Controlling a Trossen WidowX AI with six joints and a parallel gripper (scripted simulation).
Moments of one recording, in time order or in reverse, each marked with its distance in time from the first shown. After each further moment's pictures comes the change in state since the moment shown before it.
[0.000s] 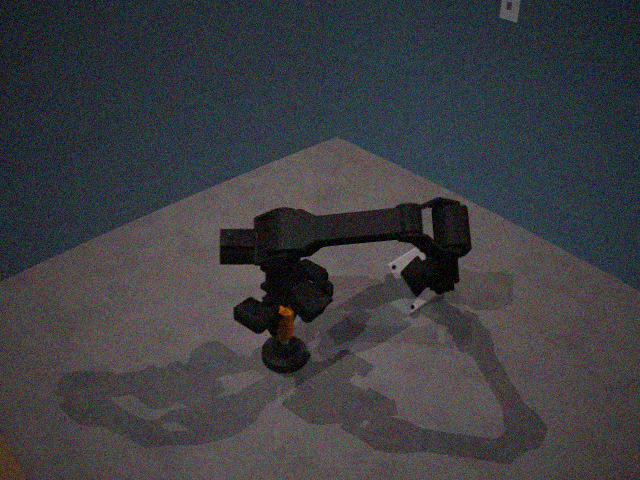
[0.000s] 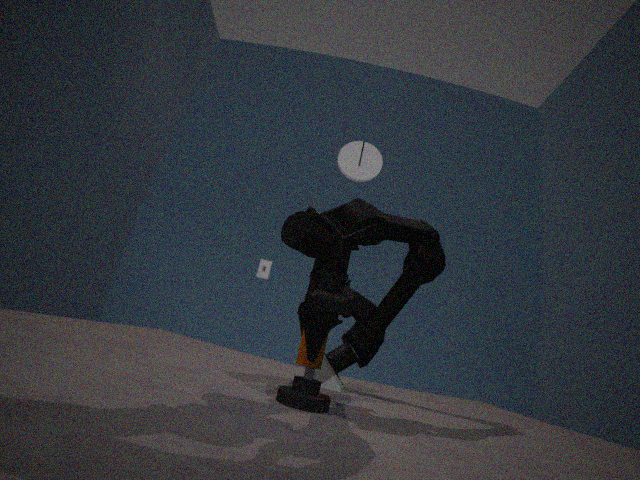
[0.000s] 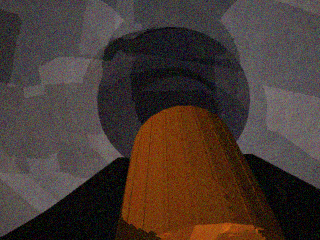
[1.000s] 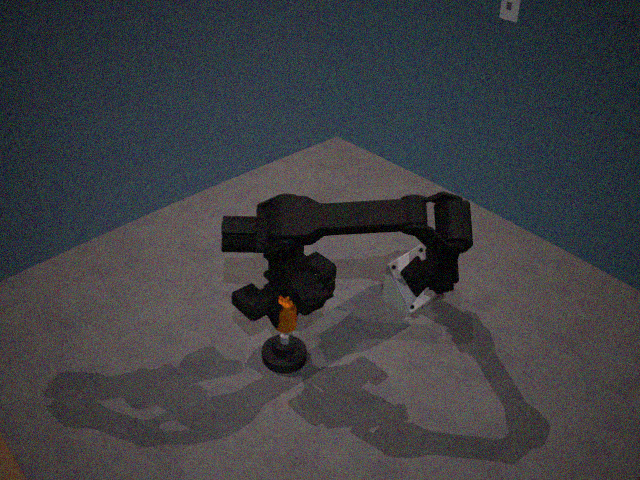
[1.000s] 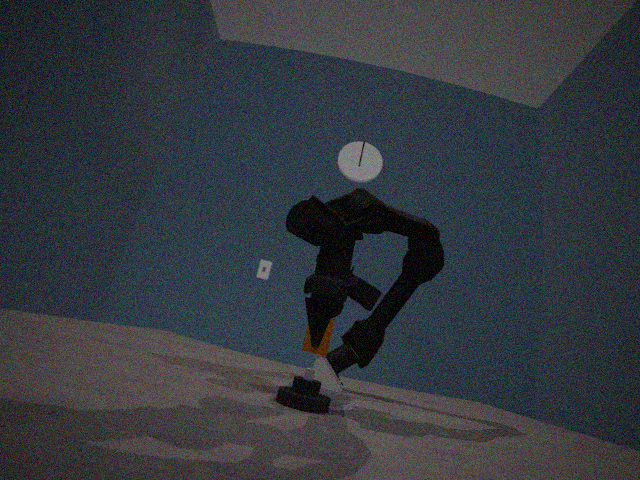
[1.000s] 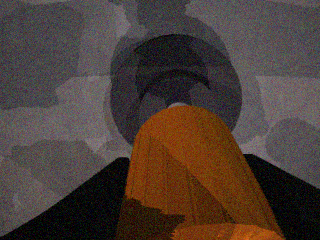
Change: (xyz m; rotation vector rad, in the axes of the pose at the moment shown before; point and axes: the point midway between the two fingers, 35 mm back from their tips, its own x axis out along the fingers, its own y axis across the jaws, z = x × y) arm -0.023 0.003 0.005 0.168 -0.005 0.001
